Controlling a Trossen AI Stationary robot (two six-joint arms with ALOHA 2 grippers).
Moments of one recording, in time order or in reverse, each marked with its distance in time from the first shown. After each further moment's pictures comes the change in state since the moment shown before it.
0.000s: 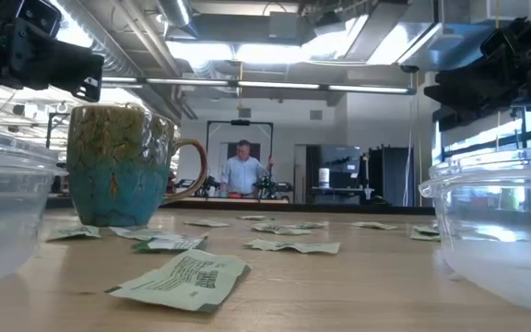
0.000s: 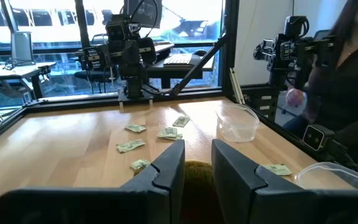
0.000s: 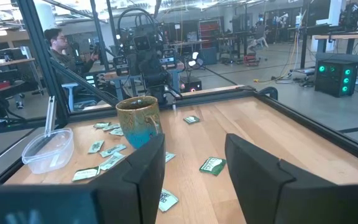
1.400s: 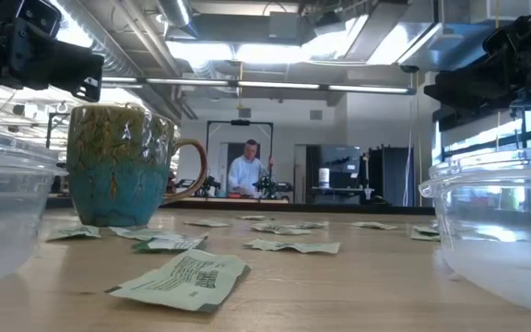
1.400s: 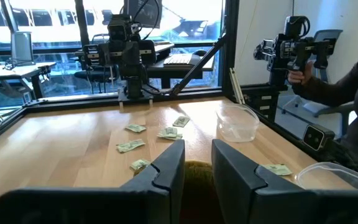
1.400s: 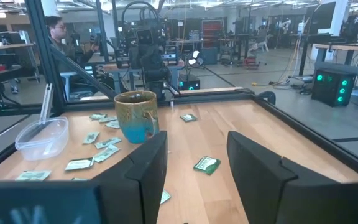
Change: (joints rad) left arm 0.000 0.000 0.000 0.000 0.000 0.000; right arm 0.000 0.000 0.000 0.000 0.000 -0.079
